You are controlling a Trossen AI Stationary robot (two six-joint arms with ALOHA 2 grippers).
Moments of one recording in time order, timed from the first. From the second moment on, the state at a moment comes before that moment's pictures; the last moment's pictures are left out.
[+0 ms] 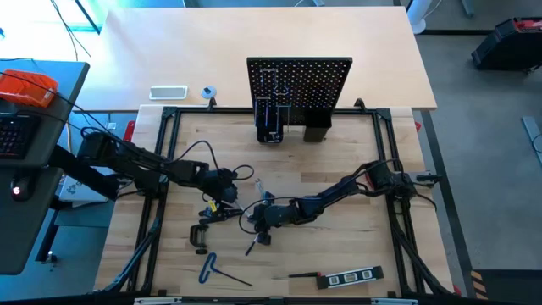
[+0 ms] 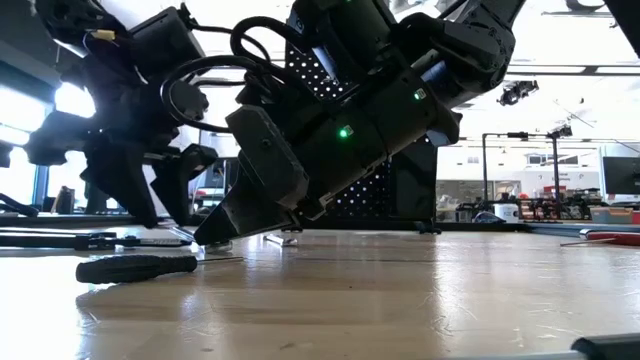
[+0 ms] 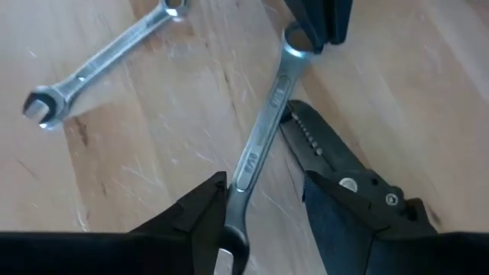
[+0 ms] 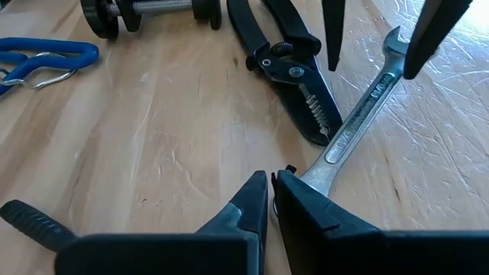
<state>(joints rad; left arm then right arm) -0.05 1.39 0.53 -0.15 0.14 0.32 0.26 2.25 1.26 0.38 0.21 0.26</state>
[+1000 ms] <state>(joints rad) -0.02 1.55 0.61 -0.16 0.13 0.51 0.25 2.25 1.26 0.36 0.21 0.26</state>
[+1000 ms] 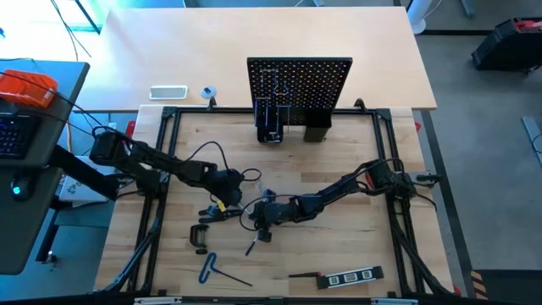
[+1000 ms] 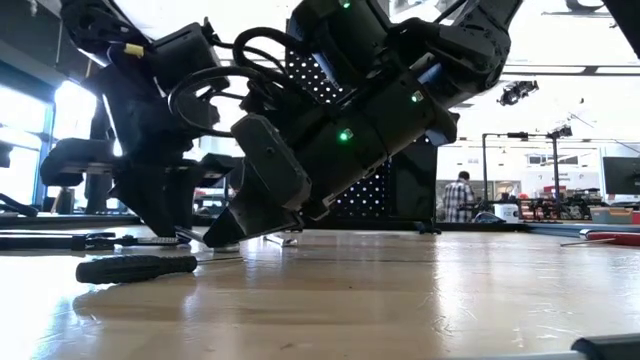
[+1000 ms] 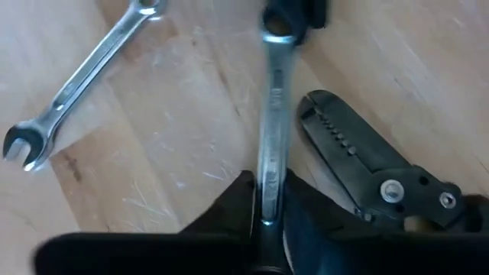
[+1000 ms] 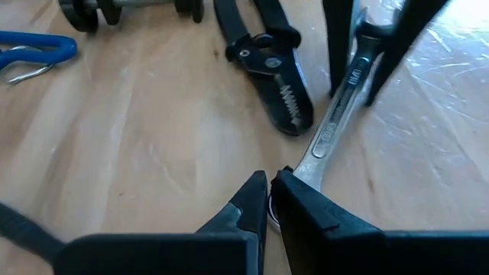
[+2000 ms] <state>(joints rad) -0.03 1.54 0.79 -0.33 -0.02 0.52 0.41 1.89 1.26 -0.13 0.56 0.21</state>
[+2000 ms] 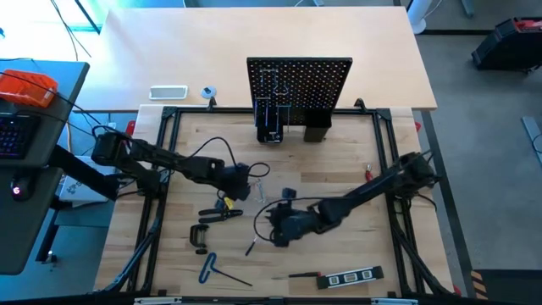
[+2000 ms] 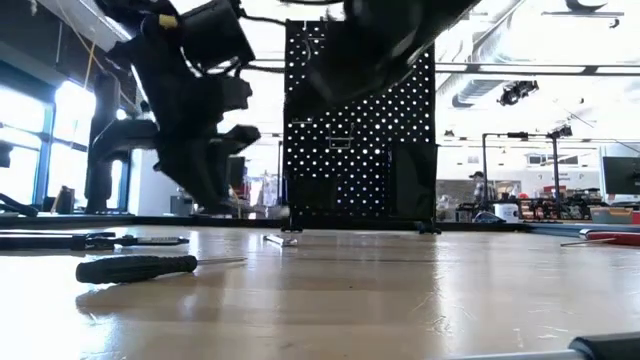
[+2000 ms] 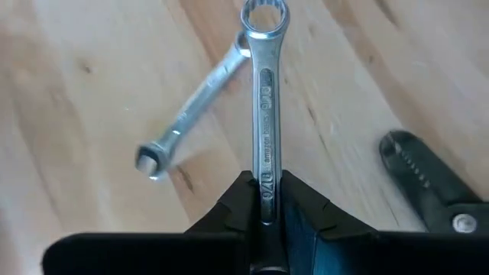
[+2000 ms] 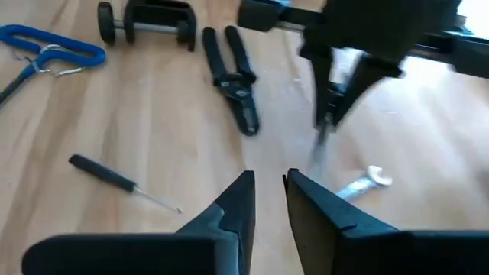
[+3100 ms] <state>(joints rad) 0.20 1.19 0.85 0.36 -0.68 0.60 0.65 1.74 1.26 -0.52 0.99 0.52</state>
